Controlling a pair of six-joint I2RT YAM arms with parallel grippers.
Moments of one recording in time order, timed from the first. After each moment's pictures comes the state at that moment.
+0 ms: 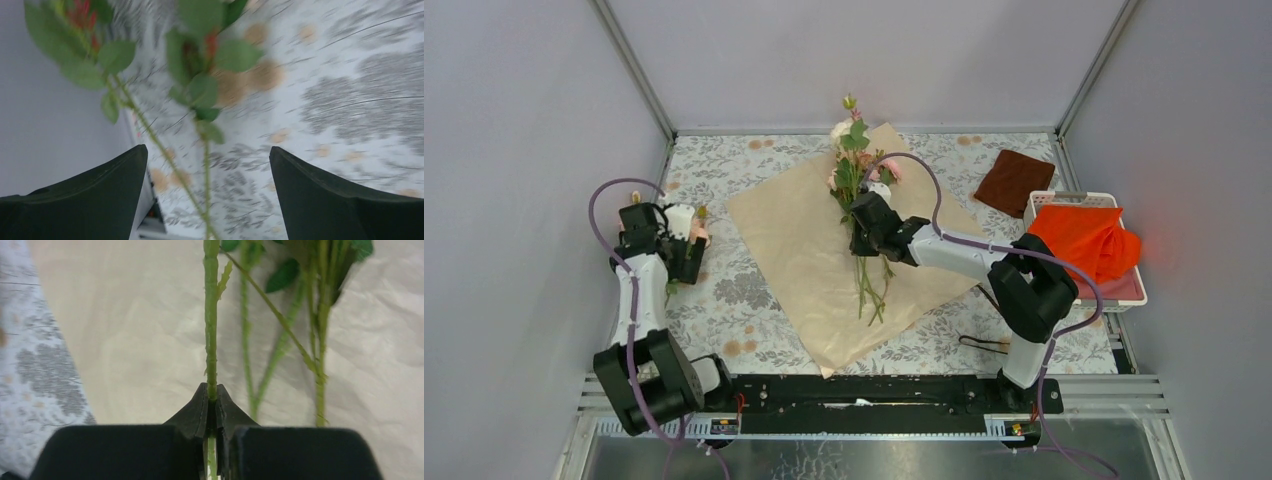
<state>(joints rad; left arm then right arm) 0.38 1.16 0.85 -0.65 0.11 0.57 0.80 1.80 1.20 -0.18 0.14 0.67</state>
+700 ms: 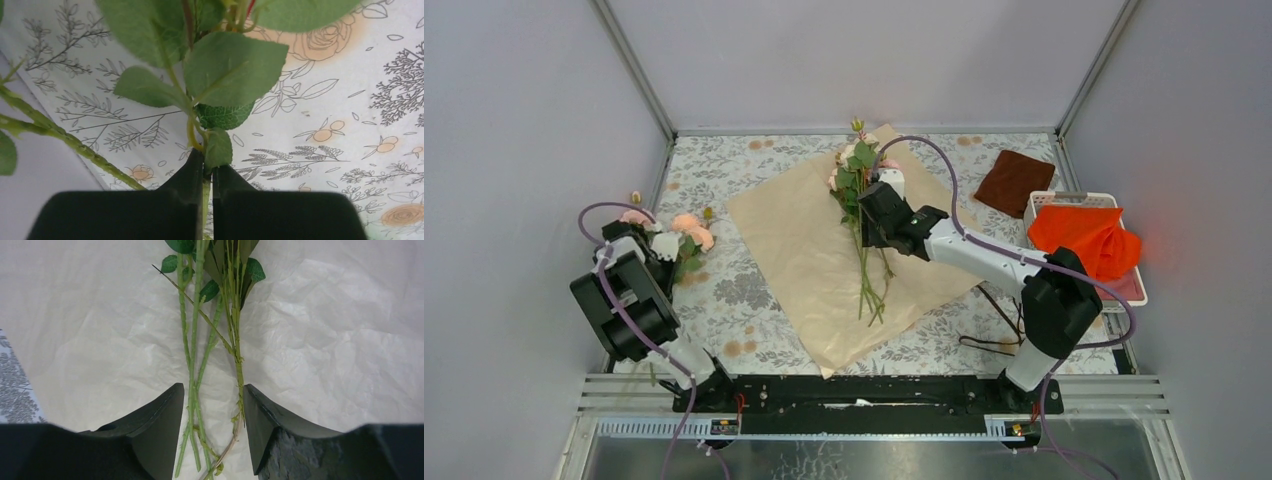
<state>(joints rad) 0.64 1.59 0.88 -0.67 0.17 0.77 0.80 1.69 1.27 -0.46 0.36 0.55</state>
